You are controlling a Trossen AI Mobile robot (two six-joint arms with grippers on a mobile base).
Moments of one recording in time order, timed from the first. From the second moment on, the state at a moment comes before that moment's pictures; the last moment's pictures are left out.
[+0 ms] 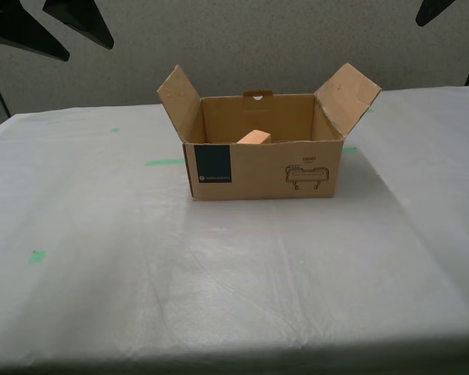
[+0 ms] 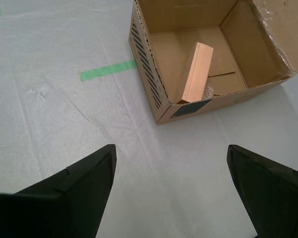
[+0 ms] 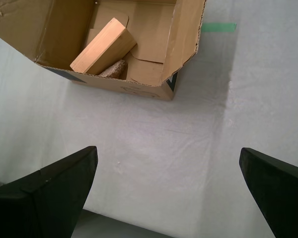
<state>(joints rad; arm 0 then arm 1) 0.36 0.98 0.96 -0.99 -0.17 0.26 -0.56 1.00 0.86 -0.71 0.04 -0.30</state>
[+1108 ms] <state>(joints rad) 0.36 0.98 0.96 -0.99 -0.17 0.26 -0.56 1.00 0.86 -0.71 0.04 -0.30</state>
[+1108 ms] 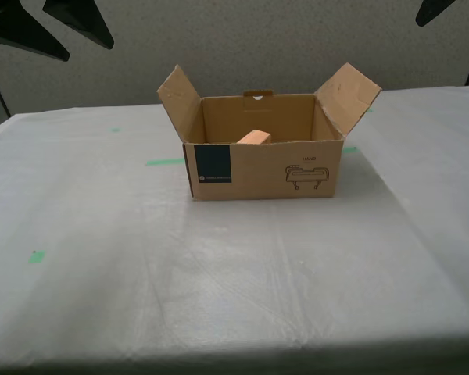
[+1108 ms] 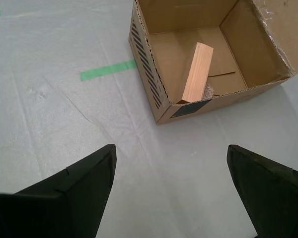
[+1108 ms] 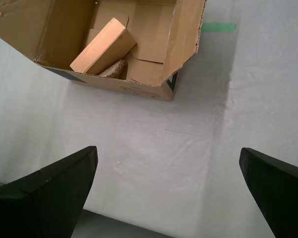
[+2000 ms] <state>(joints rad) 0.36 0.98 0.96 -0.99 -0.17 0.26 -0.56 1.00 0.86 -0.71 0.04 -0.30</state>
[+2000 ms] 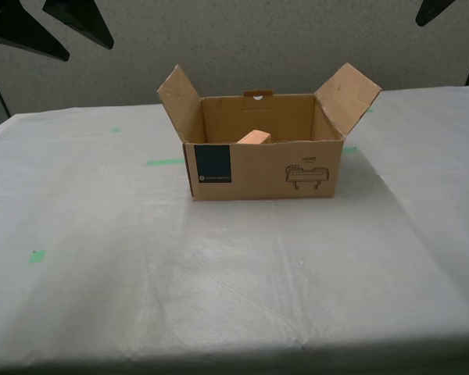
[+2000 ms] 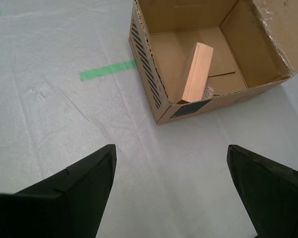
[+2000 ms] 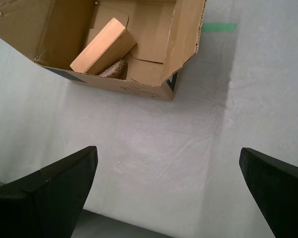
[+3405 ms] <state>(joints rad) 0.36 0.98 0.96 -0.99 -0.17 0.26 -0.56 1.00 0.86 -0.71 0.04 -0.30</state>
